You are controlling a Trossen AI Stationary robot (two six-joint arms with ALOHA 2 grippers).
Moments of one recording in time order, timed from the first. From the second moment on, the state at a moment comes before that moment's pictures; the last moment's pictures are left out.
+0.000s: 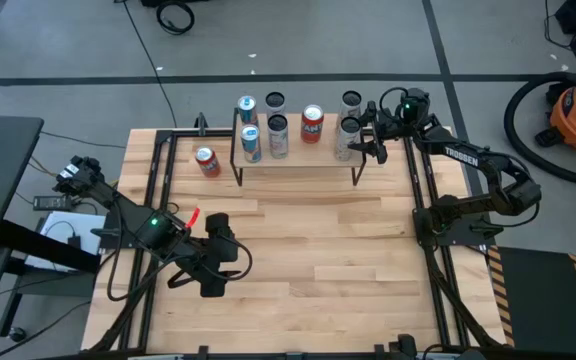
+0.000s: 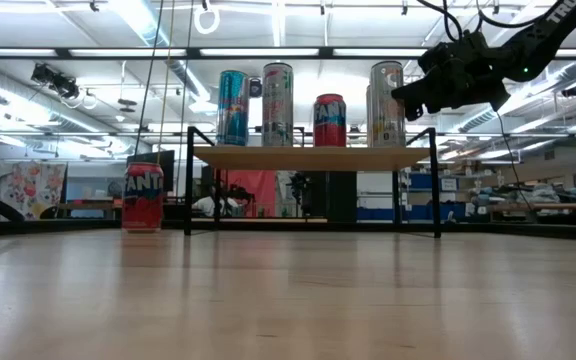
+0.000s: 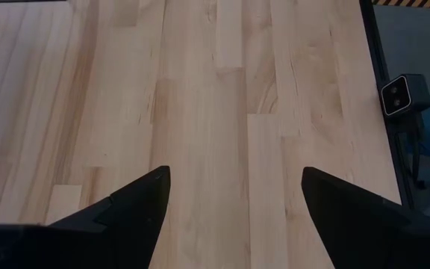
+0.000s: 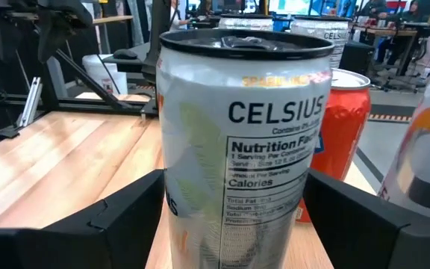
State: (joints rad) left arm -0.58 1.35 1.31 -0.91 -0.39 -0.46; right arm -1.06 1.23 0.69 0.27 -1.12 -0.32
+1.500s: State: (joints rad) left arm -0.58 1.35 1.31 -0.91 -0.39 -0.46; right arm -1.01 1.16 0.69 0.19 -0.98 -0.28
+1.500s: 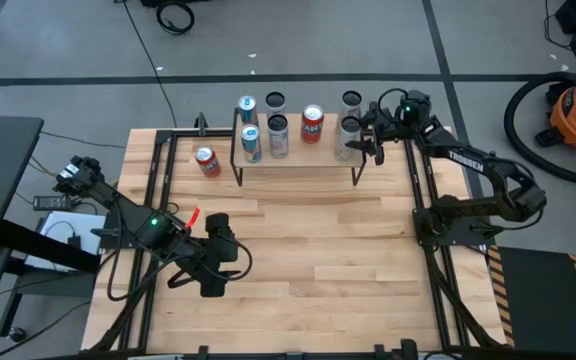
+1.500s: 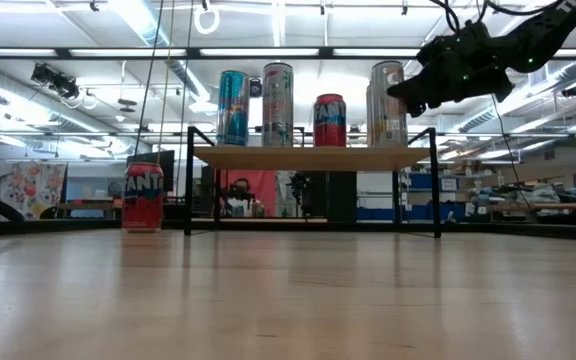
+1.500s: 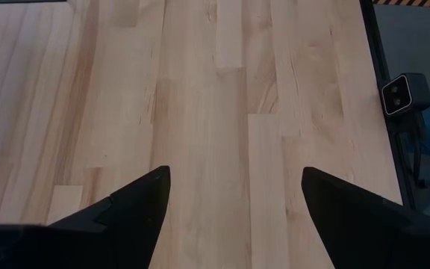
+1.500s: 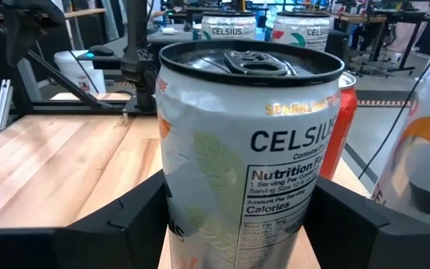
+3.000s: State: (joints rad) left arm -0.58 1.35 1.31 -0.89 -0.39 -0.43; right arm -1.00 1.10 0.68 0.10 -0.85 -0.32
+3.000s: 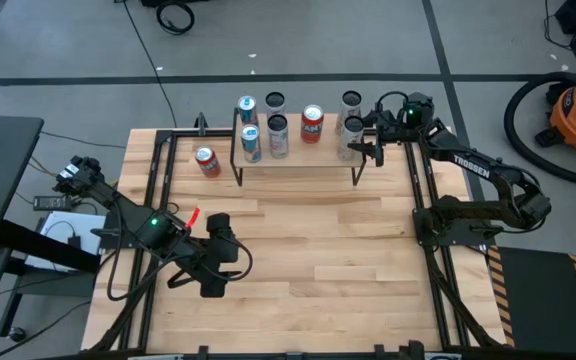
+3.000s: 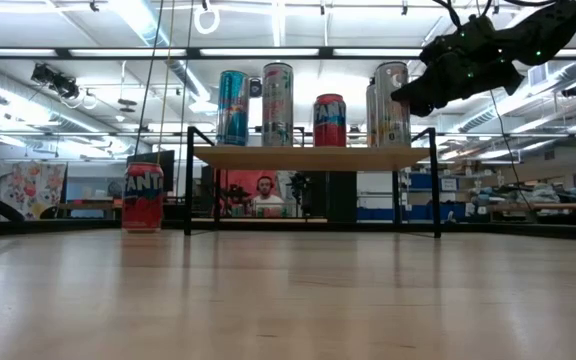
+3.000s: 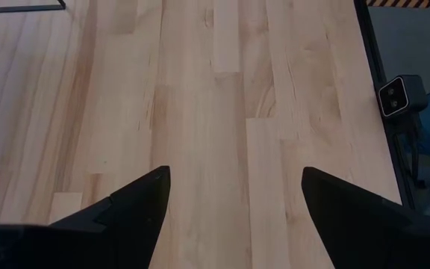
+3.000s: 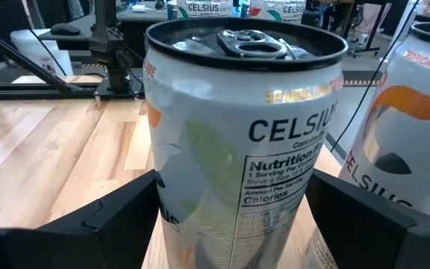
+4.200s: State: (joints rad) left arm -0.57 1.35 1.31 -0.89 -0.39 -0.43; right arm -1.05 0.79 0.68 -0.25 -0.91 -0.16
